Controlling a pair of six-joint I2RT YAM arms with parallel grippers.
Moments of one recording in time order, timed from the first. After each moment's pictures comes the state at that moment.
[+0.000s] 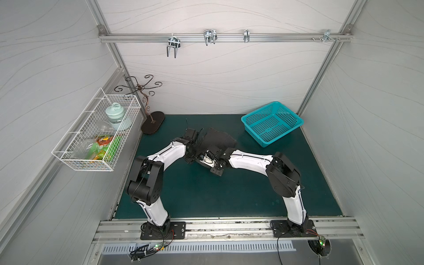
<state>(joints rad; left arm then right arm) -0.31 1.70 1.15 -0.66 0.01 -0.99 0.98 2.08 1.53 -0.65 0.07 -0.28</state>
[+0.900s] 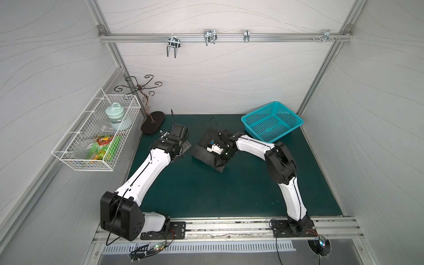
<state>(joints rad) -0.30 1.35 1.17 -0.87 -0.31 -1.01 0.72 2.27 1.73 -0.86 -0.60 -0.21</state>
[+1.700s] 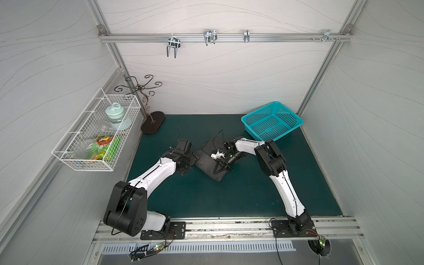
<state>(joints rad) -0.32 1.40 0.84 -0.52 0.02 -1.09 0.64 2.49 1.77 -1.12 -1.23 -0.15</state>
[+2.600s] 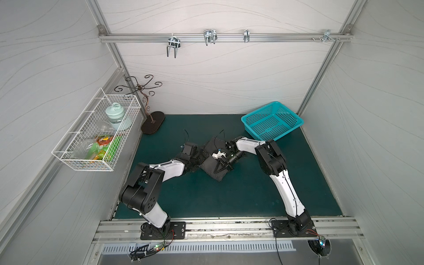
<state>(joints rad) -0.35 1.64 0.74 0.06 0.14 -1.07 0.62 2.50 1.78 -1.15 -1.23 -0.14</state>
